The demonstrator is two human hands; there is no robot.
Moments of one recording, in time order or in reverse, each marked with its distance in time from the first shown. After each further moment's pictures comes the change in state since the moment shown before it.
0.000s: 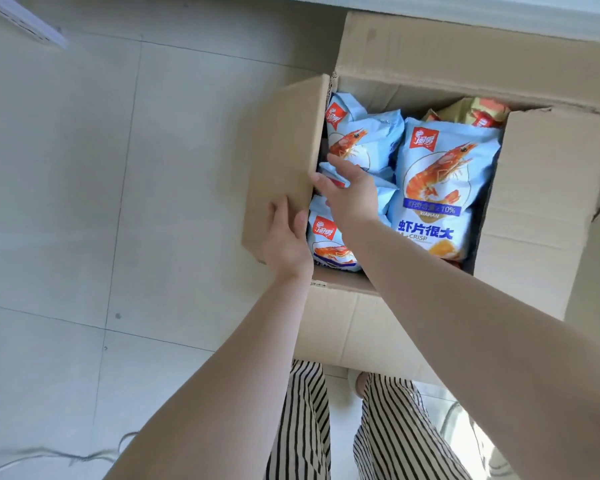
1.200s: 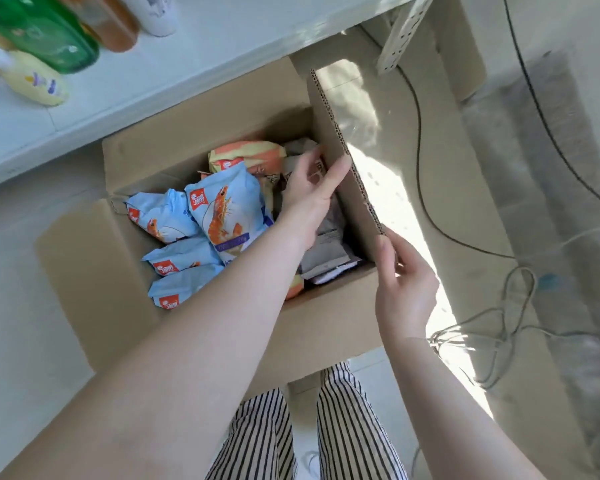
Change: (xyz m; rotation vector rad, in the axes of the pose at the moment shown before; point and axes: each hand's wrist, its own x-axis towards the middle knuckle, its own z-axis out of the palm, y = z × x) left_hand -0.151 0.241 0.186 -0.316 -0.895 0.142; right_hand -0.148 0.086 -0.294 0.128 0.817 0.072
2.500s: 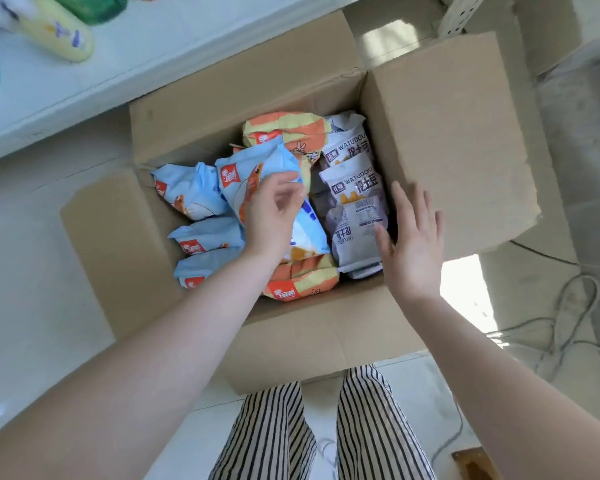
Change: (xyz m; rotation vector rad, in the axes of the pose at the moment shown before) left_hand -0.007 -0.052 -0.109 0.448 0.251 0.136; right_hand 0.053 0.045 0.076 -0.514 -0.240 -0.443
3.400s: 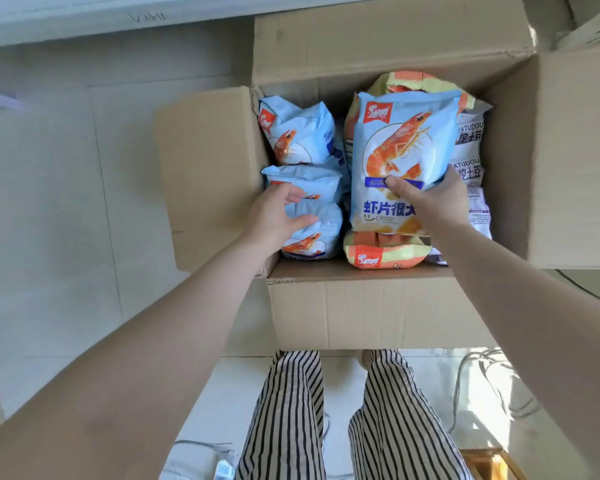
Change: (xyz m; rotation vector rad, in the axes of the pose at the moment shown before) left_hand -0.035 -0.129 -0.136 0.159 -0.083 -0.108; right_hand 0.023 -0.109 0.063 0.313 -0.247 0.328
